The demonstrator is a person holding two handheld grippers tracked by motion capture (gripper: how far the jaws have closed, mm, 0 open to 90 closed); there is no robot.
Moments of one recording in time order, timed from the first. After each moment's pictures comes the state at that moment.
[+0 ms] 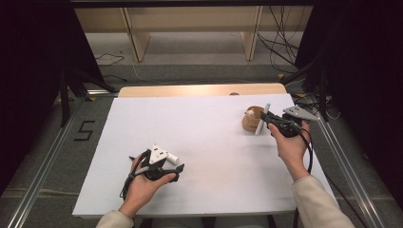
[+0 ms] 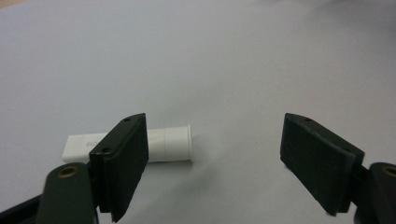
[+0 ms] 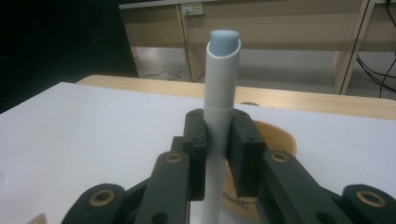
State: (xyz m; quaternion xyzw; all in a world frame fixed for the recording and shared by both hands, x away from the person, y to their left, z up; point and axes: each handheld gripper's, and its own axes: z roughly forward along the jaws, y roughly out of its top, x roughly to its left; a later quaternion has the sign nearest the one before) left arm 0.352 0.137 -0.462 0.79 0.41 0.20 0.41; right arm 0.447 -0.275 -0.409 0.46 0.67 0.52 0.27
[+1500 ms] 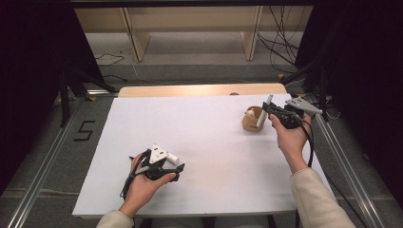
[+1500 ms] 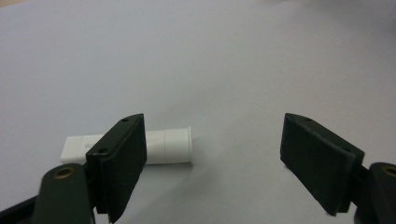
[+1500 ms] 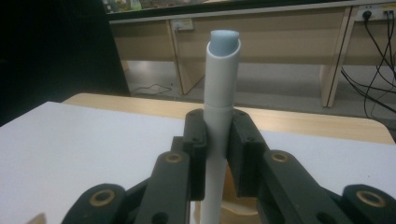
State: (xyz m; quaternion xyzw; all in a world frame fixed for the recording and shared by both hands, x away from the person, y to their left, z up) left arm 0.354 0.137 -0.464 0.79 0.41 0.20 0.41; right arm 0.463 -0.277 -0.393 0.47 0.64 0.53 0.29
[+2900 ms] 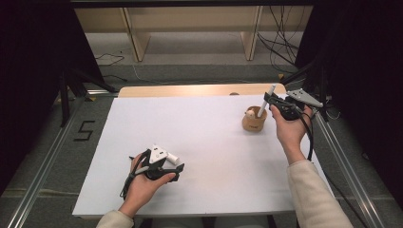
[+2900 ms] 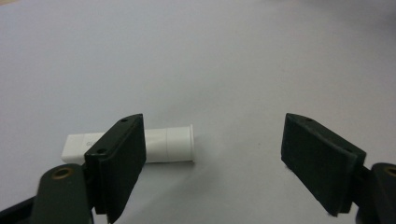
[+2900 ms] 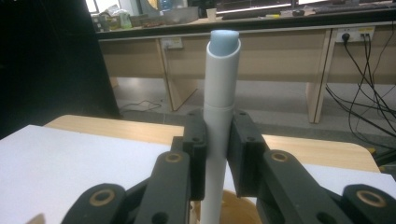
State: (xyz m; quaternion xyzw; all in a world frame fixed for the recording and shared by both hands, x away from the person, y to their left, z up) left arm 0.354 0.137 -0.465 0.79 0.42 0.20 0.41; right arm 0.482 -0.276 -0.381 0.47 0.62 0.54 0.32
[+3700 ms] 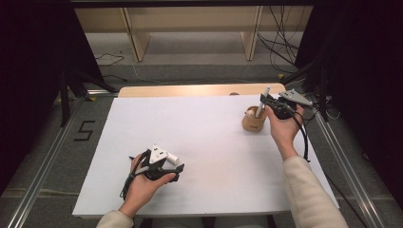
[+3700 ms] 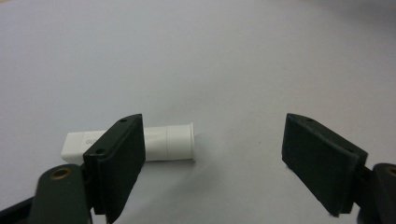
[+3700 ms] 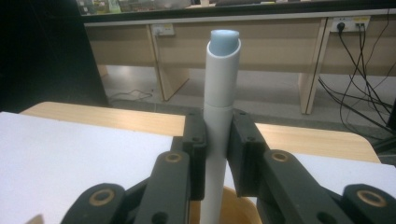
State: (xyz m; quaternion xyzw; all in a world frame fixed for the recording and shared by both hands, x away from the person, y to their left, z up) left arm 0.354 0.138 -0.466 0.79 0.42 0.20 0.41; right arm 0.504 -0.269 -0.404 0.48 0.63 0.51 0.33
